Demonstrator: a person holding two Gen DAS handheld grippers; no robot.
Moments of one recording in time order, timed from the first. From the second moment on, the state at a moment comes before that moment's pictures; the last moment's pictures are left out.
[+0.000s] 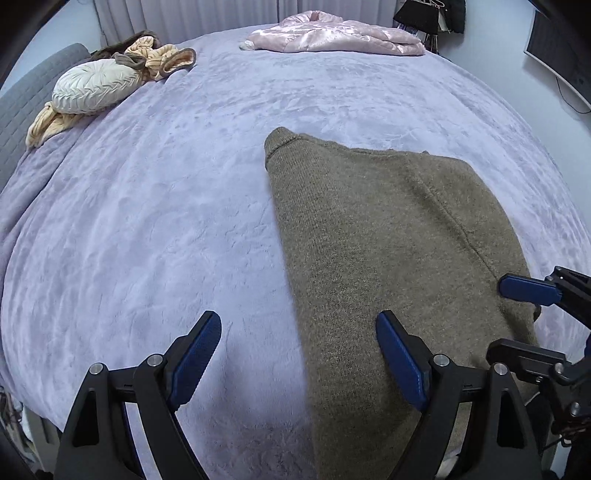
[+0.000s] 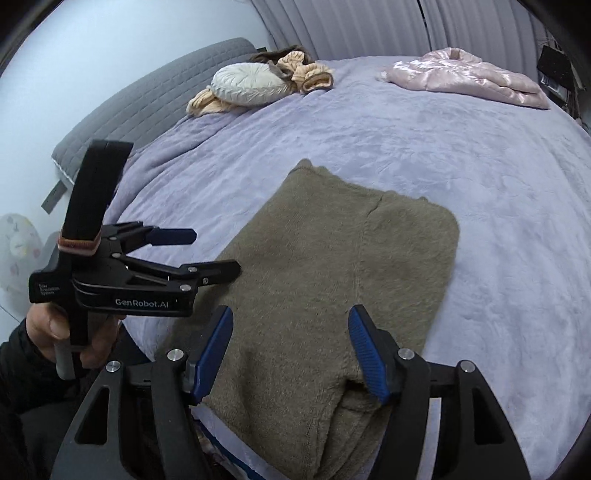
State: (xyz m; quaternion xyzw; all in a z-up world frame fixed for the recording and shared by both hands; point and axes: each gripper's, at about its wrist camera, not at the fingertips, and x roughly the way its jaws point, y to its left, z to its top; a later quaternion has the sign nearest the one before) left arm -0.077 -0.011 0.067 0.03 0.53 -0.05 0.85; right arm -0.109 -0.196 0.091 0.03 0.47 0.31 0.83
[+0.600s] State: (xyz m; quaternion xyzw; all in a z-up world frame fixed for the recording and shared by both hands) left arm -0.084 -0.017 0.065 0.03 0.52 -0.03 0.85; right arm -0.041 -0.194 0.067 0.02 0.50 0.30 0.81
